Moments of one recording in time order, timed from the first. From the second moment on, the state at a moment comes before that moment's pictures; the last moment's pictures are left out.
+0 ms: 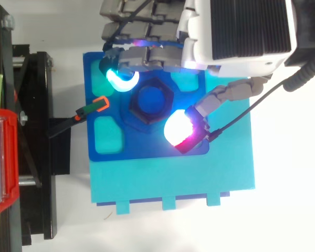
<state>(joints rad) -0.01 -2.19 -1.17 -3.05 -1.66 -1.41</state>
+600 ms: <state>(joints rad) -0.02 -2.17 -1.17 -3.08 -1.69 -1.43</state>
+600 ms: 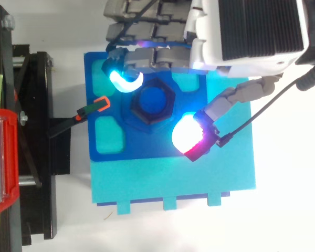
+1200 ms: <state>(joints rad) -0.02 -2.17 -1.17 -3.11 -1.70 -1.45</state>
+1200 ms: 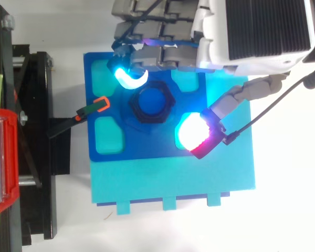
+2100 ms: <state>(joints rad) -0.03 -2.13 -1.17 -3.18 -1.70 -1.50</state>
